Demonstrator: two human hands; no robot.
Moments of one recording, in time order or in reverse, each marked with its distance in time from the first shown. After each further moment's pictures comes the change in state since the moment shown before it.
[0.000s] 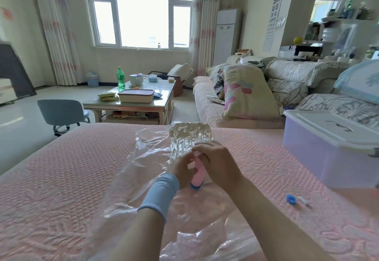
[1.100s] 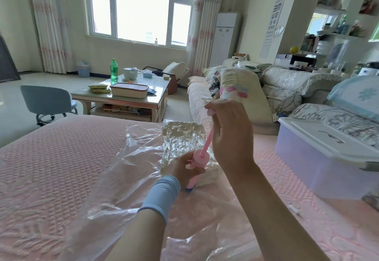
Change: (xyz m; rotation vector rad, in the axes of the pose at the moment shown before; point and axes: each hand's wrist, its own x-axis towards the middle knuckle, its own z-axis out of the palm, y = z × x) left_hand 0.022 -0.015 0.023 -0.221 0.051 -0.056; right_hand 0.045 -0.050 -0.057 -0.277 0.601 -0.318
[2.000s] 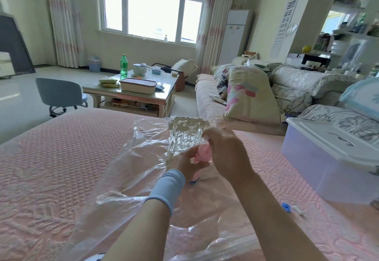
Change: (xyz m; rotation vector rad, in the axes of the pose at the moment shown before) left_hand -0.008 0.009 0.000 -0.020 0.057 0.010; right_hand -0.044 0.008 0.006 0.038 -0.514 0.155
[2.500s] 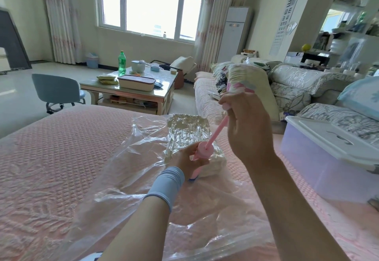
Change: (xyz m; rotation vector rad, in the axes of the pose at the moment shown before) left_hand 0.001 0.001 0.000 0.015 0.007 0.029; right_hand 0.029 0.002 -0.039 -0.035 0.392 -0.186
